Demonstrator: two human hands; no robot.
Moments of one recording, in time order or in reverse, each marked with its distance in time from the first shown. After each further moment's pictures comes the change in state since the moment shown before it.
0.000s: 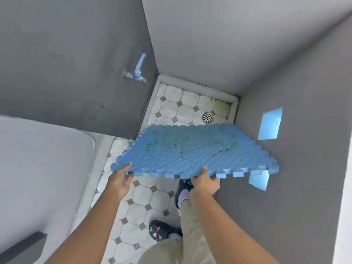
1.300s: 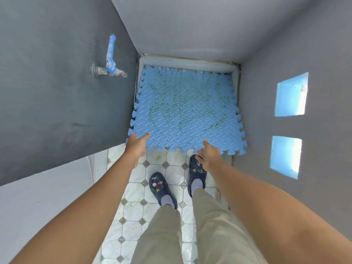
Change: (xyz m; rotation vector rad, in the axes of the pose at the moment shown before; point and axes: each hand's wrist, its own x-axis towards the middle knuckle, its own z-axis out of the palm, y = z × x) left_hand 0.102 0.044 0.128 0.988 -0.108 0.142; right_hand 0.113 -0.002 0.100 -0.200 -0.212 0.231
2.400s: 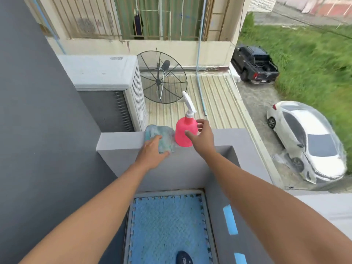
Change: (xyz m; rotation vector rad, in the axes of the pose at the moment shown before) left_hand -0.281 0.464 0.030 0.728 0.141 1.227; right_hand -0.401 -0.439 -0.016 -0.274 -0.028 -1.375
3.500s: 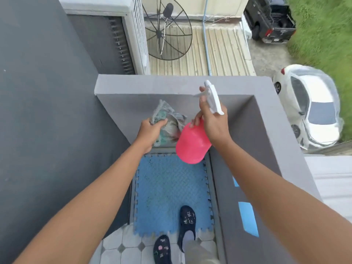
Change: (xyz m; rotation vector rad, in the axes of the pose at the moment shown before) left_hand -0.063 -0.087 0.071 -0.885 -0.029 -0.430; right_hand -0.111 0.043 0.040 0.310 -0.079 -0.106
